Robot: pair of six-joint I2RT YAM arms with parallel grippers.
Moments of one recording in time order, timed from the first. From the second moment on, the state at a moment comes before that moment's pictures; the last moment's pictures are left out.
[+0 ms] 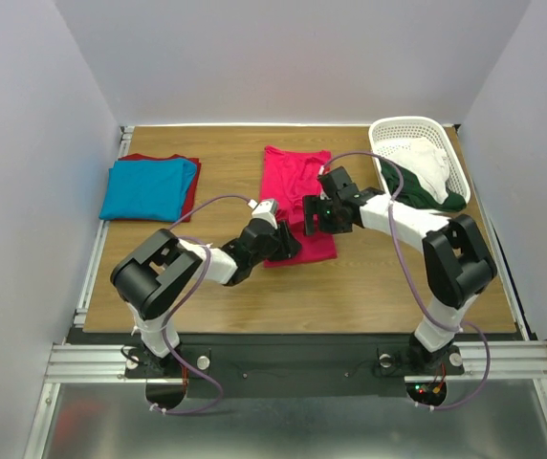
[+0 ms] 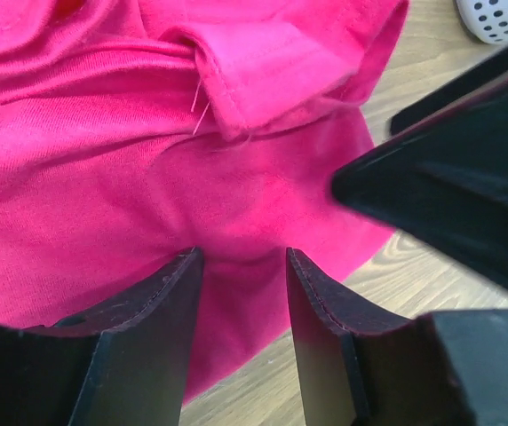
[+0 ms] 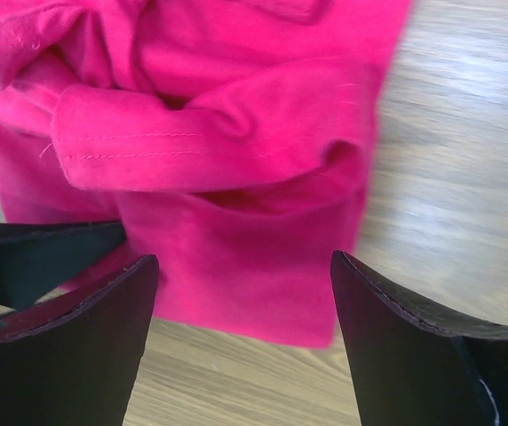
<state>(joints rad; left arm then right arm) -0.76 1.73 0.65 0.60 -0.01 -0.74 0.54 1.74 1.19 -0.44 -0.04 0.42</state>
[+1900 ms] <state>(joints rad) -0.81 1.32 0.54 0.32 -0.20 -0.66 0.65 2.00 1.53 -0.40 -0.09 0.29</state>
